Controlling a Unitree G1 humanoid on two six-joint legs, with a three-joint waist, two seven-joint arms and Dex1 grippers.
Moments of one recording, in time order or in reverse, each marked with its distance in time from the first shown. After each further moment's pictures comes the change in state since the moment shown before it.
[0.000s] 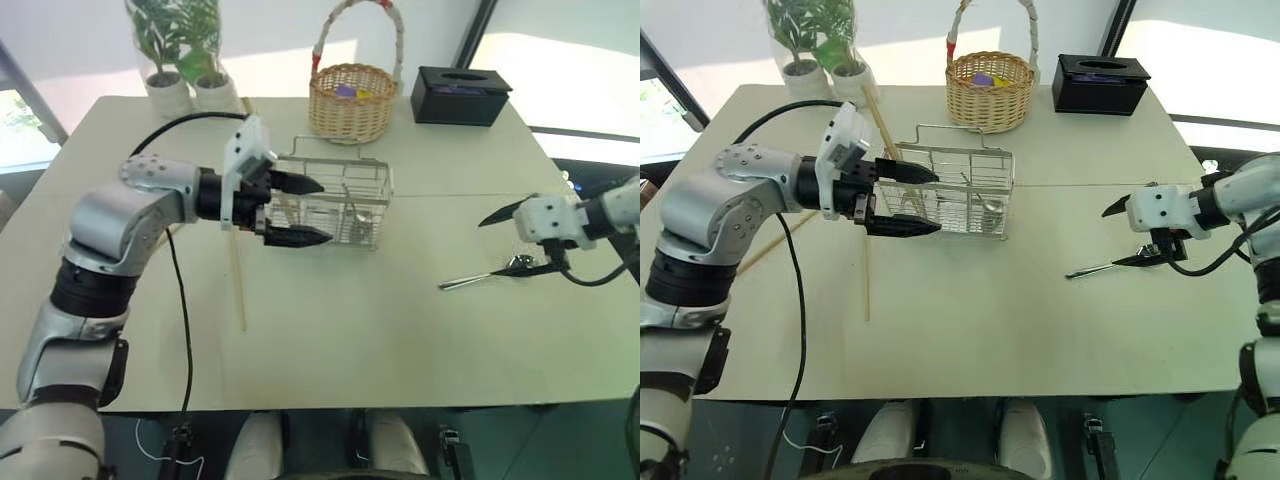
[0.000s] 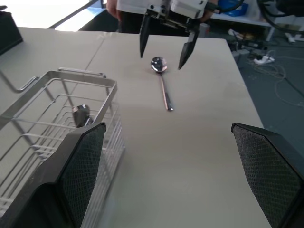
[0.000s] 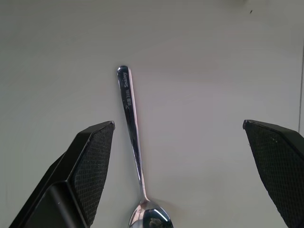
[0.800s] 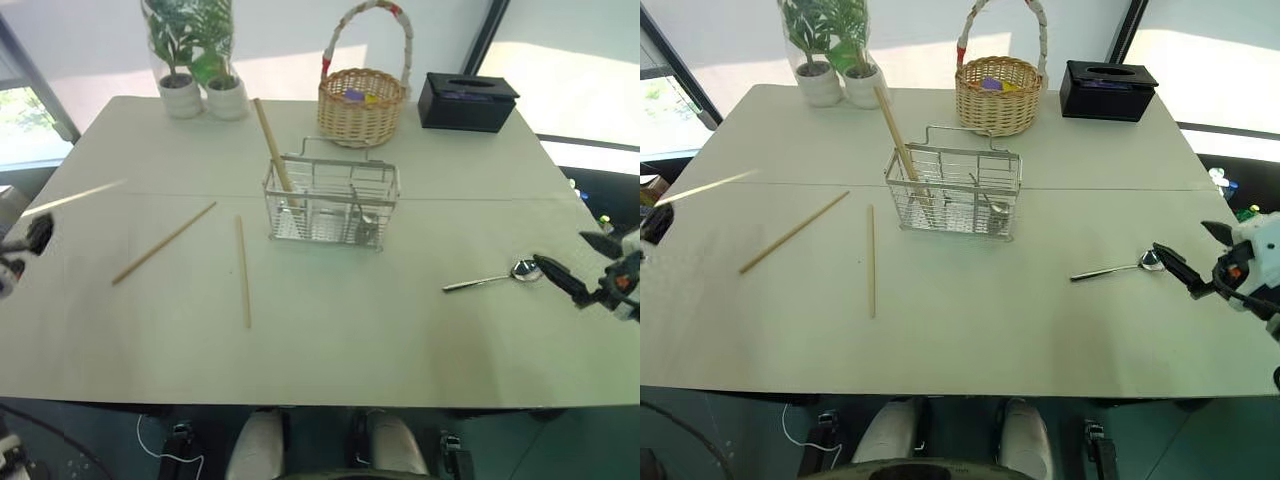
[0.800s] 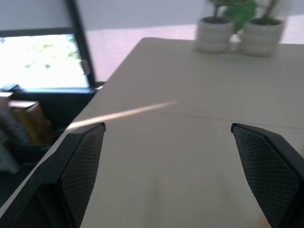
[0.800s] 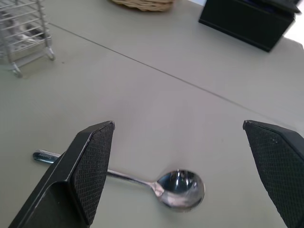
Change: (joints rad) left arm 0.654 0.140 0.838 0.103 0.091 -0.161 0.697; right arm 0.863 0.102 -0.752 -0.786 0.463 0.755 -0.719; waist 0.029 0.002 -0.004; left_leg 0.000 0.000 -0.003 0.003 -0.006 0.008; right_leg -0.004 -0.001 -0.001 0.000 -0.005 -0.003
